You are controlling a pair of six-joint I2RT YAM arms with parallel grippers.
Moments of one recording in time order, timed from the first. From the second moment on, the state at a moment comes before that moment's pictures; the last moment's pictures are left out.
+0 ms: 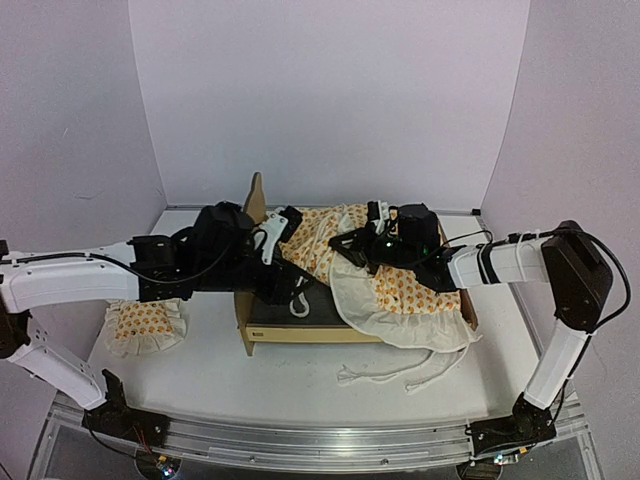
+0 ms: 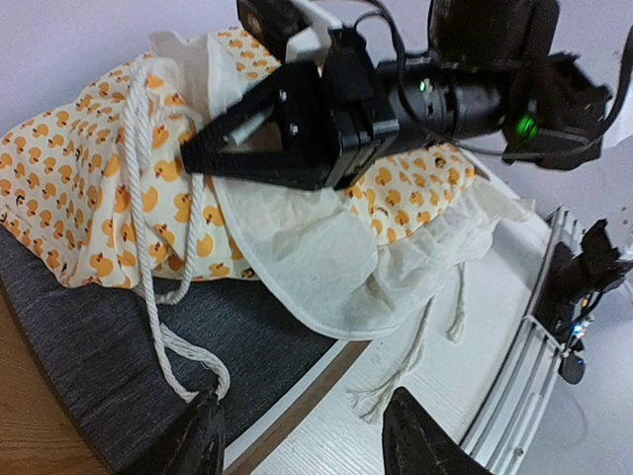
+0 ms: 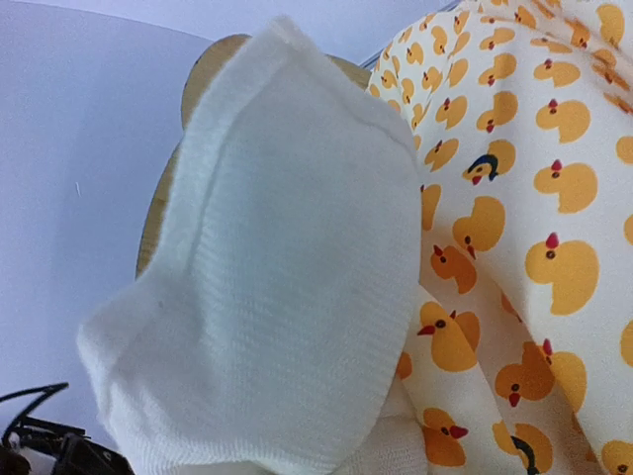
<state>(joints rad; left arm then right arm) -1.03 1.31 1.04 -0.20 0.01 -0.29 0.69 1.78 0.99 0.55 -0.39 1.08</state>
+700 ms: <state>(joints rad) -1.09 1.82 1.40 -0.52 -0.26 -0.56 0.65 1.66 0.99 0.38 -0.42 0.96</state>
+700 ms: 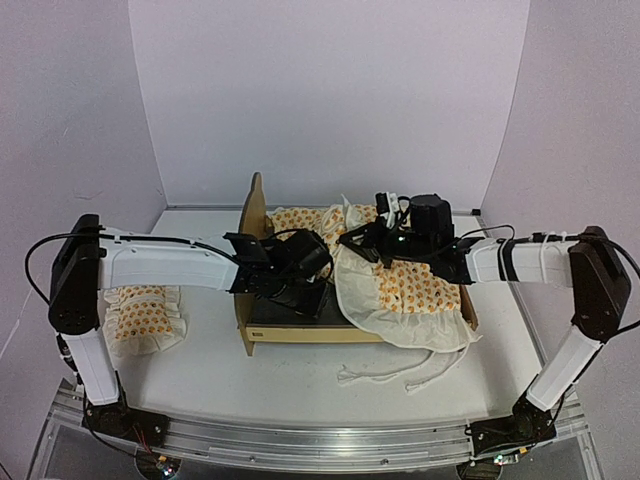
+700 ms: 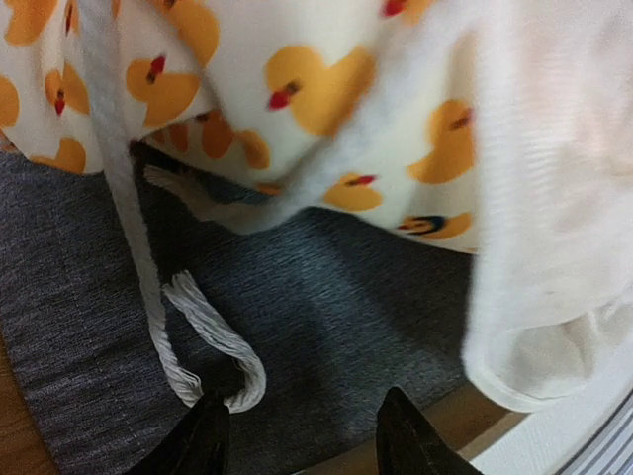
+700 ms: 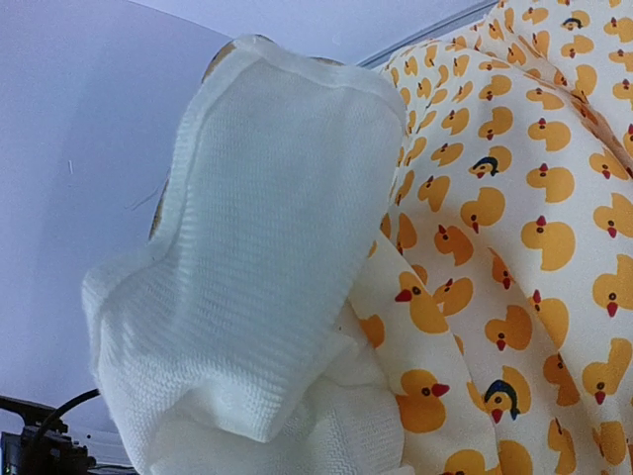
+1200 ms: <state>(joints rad) -1.02 1.93 1.42 -0.59 -0.29 -0.54 0.65 1.60 0.97 0.34 -0.42 0.90</state>
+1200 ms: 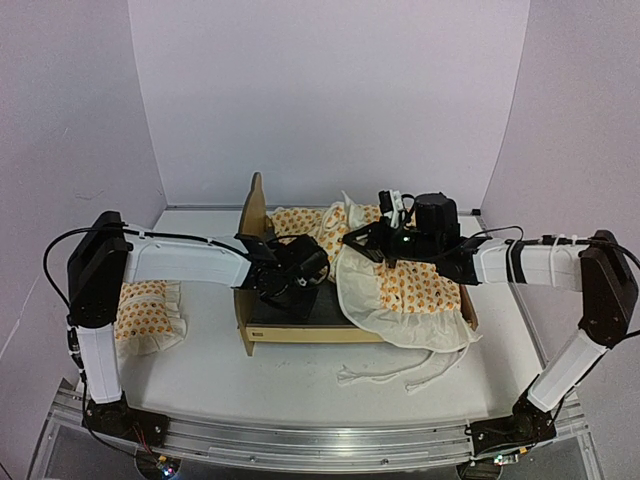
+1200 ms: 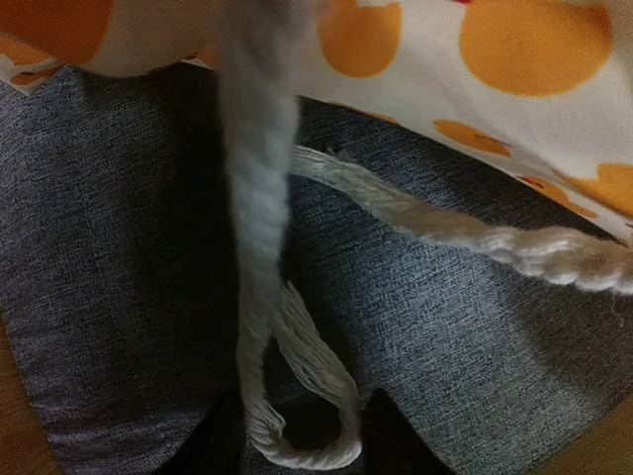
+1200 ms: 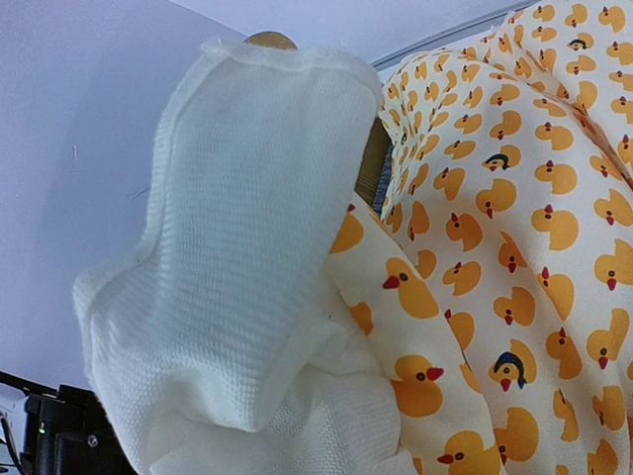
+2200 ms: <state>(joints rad) -1.03 1.42 1.27 -0.60 -0.13 -0.37 0.65 1.57 1.02 0.14 -0.61 0.71</state>
